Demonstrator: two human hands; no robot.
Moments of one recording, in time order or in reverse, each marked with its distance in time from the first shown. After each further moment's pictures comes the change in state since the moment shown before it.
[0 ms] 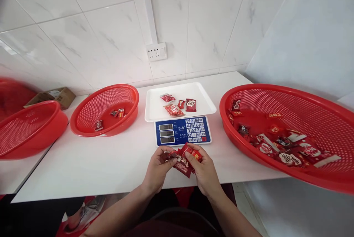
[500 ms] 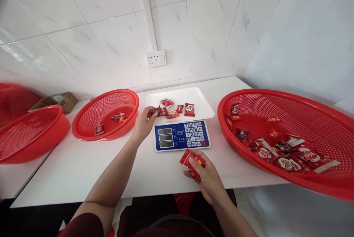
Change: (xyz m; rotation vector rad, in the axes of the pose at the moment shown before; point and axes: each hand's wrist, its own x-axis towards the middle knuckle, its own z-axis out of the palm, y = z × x) left_hand 0.119 0.095 -0.031 0.985 0.215 0.535; right_hand -0.004 -0.011 -0.011 -0.003 0.009 0.135
